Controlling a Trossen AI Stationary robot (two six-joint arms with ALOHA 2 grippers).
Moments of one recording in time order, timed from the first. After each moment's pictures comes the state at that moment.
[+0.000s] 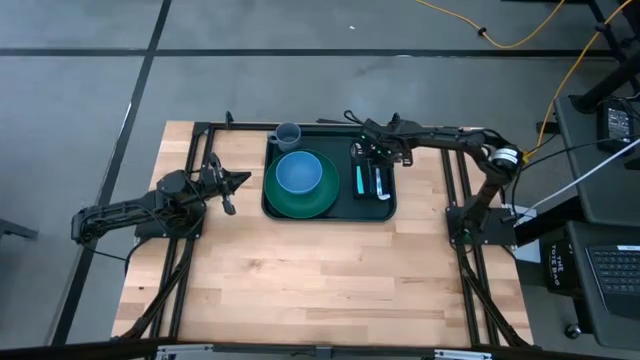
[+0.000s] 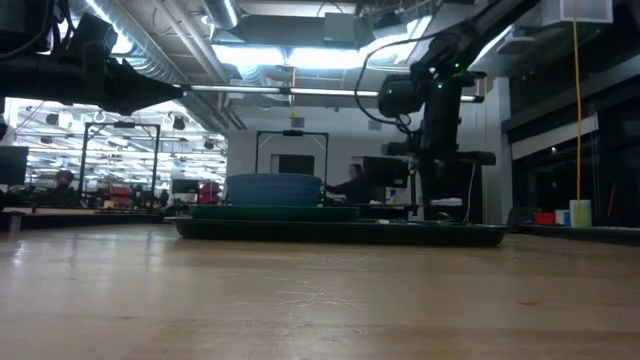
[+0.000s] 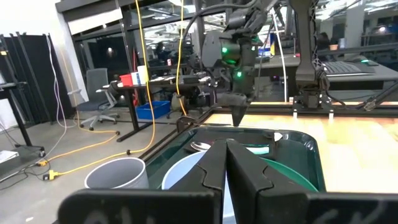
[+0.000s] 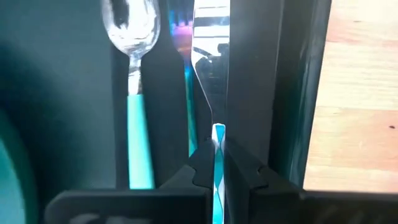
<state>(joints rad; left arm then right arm) 0.28 0.03 0.01 0.10 -0.14 0.09 -0.54 1.74 1.19 -0.83 0.08 0.99</state>
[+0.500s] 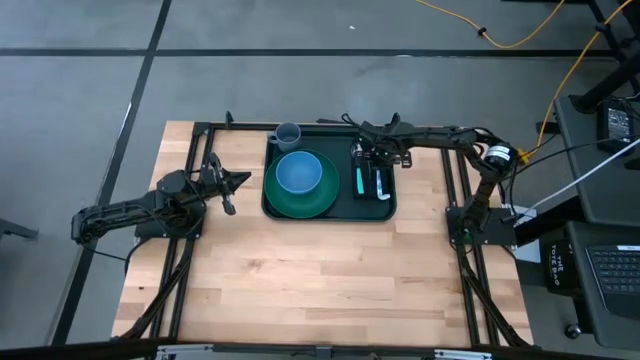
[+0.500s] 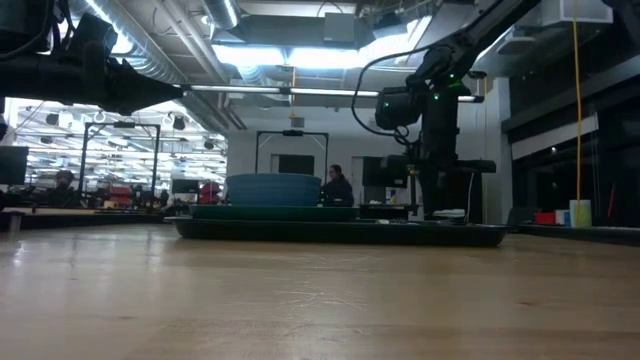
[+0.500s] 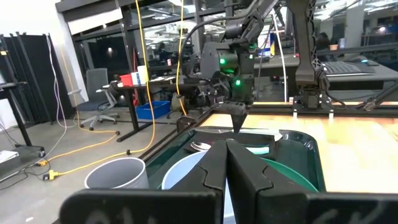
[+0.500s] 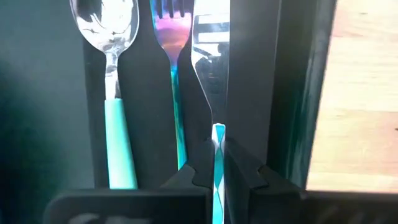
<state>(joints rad) 0.28 0.03 0.01 0.10 -0.14 0.09 -0.55 1.80 1.19 -0.82 0.09 0.99</state>
